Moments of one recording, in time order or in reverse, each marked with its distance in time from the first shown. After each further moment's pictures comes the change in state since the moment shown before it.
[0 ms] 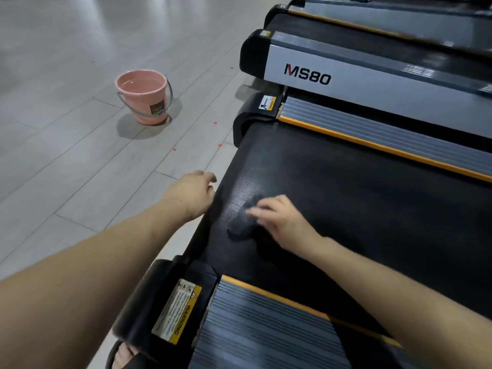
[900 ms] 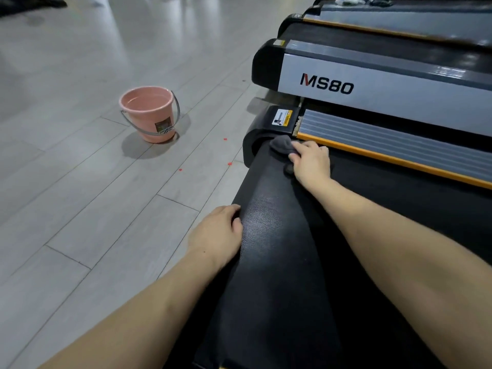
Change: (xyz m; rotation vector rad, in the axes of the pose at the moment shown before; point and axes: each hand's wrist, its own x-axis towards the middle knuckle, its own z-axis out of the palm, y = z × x) left_hand 0.053 0.028 0.060 -0.221 0.137 -0.088; right_hand 0.168 0.188 0.026 -0.139 0.136 0.688
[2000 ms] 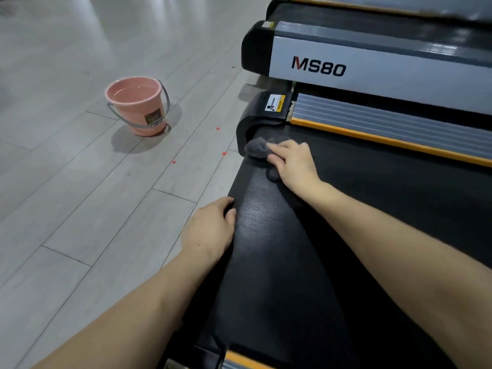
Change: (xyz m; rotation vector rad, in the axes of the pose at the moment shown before) left_hand -0.007 -0.005 -0.004 -0.024 0.010 -0.081; right_hand -0.048 -0.030 0.004 0.114 0.044 -0.182
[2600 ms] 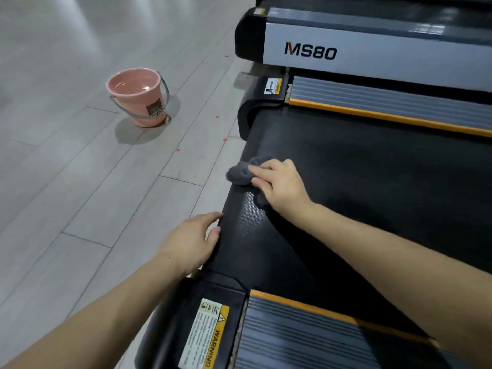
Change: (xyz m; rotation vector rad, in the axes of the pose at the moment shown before) left_hand -0.069 -0.081 -0.040 0.110 -0.208 0.215; right_hand -0.117 -0.083 -0.016 0.087 0.017 -0.090
